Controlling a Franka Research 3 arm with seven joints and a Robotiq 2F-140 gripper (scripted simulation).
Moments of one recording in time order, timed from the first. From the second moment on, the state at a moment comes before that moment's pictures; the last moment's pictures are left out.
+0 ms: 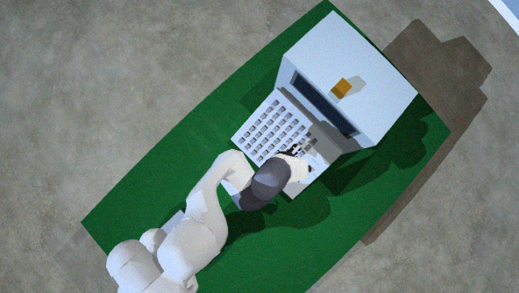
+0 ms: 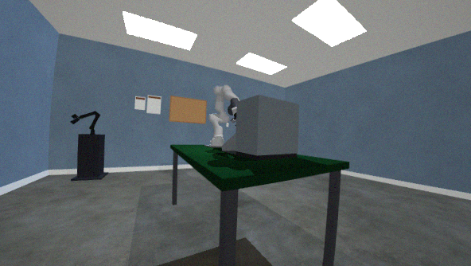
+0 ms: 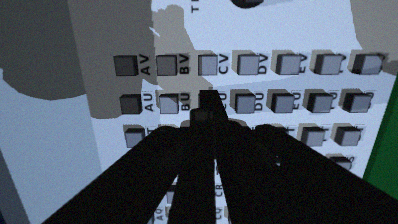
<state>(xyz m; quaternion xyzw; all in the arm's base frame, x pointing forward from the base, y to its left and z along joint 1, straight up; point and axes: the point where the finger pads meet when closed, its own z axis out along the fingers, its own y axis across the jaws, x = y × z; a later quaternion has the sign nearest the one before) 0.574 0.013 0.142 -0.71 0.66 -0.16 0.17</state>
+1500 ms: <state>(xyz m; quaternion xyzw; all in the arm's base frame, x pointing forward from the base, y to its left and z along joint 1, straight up) 0.564 0.011 0.172 -0.71 0.66 -0.16 0.18</state>
